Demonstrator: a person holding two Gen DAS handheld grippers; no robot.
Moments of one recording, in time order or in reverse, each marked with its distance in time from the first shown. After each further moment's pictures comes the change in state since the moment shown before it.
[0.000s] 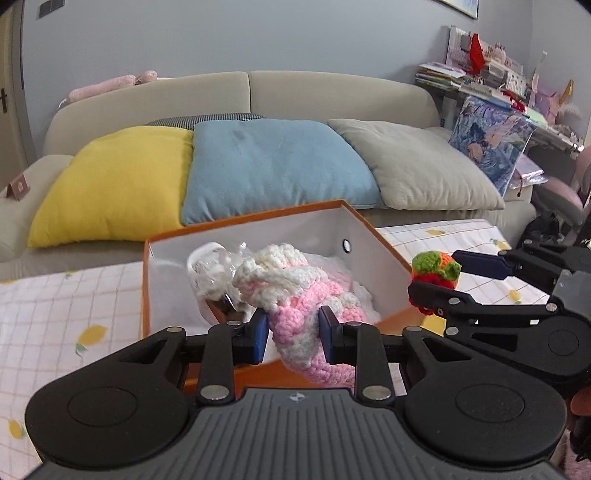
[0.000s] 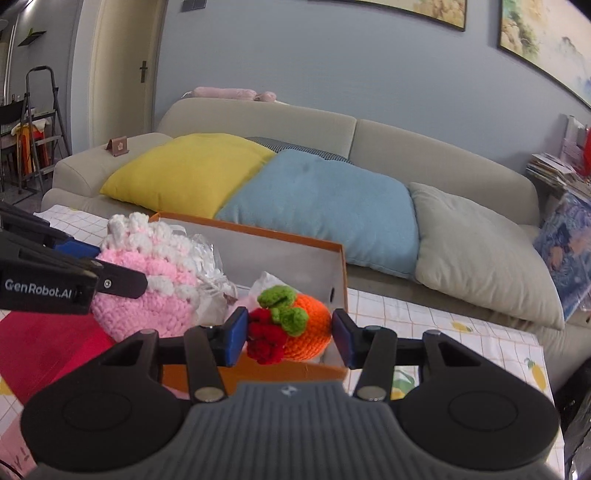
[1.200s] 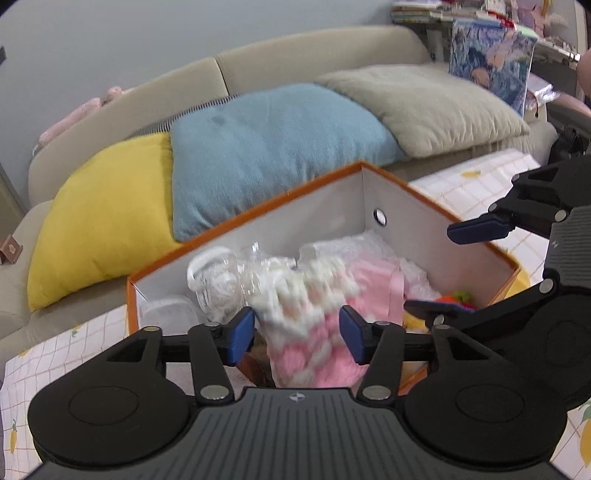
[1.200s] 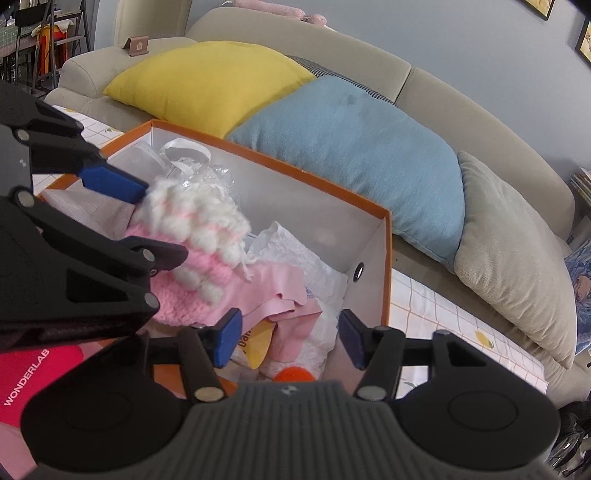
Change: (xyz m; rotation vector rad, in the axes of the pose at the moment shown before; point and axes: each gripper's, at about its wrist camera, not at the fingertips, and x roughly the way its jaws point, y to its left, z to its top) left arm 0.078 -0.005 0.013 0.238 0.063 0.080; right arm 0.104 0.017 0.018 -0.206 0.243 0.021
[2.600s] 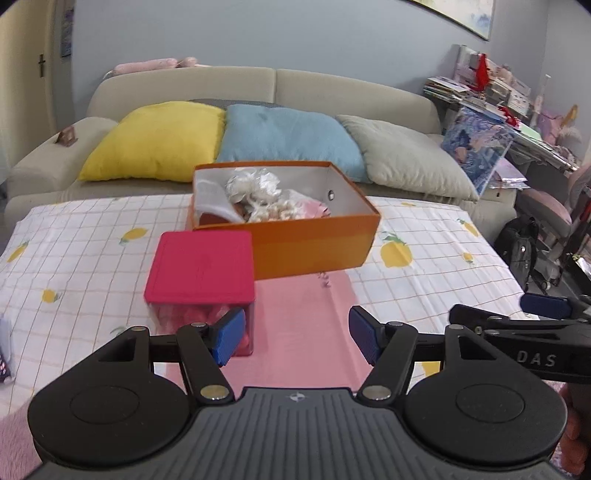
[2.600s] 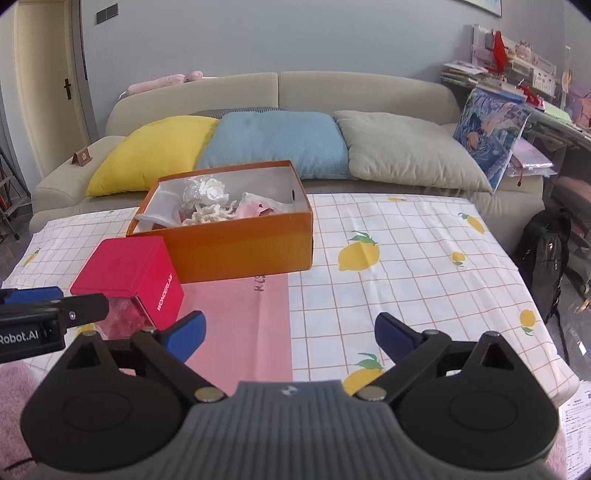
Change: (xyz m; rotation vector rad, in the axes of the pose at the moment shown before) left arm -0.227 -0.041 -0.139 -0.388 -0.053 -0.057; right arm -0.270 0.064 -0.161 0.524 -0.084 -0.110
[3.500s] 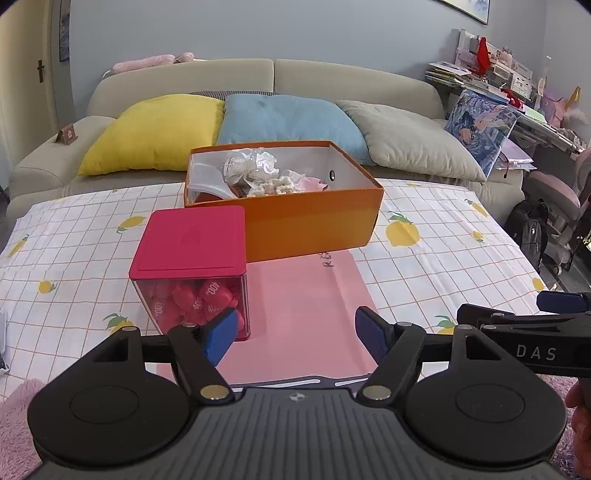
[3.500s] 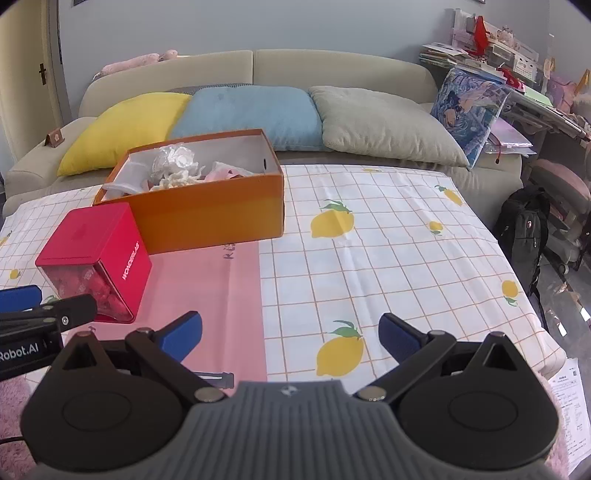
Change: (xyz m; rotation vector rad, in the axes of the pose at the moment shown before) left arm 0.022 -0.018 -0.024 0.049 0.010 0.025; right arm 0.021 -0.008 -0.021 0.014 0.067 -0.083
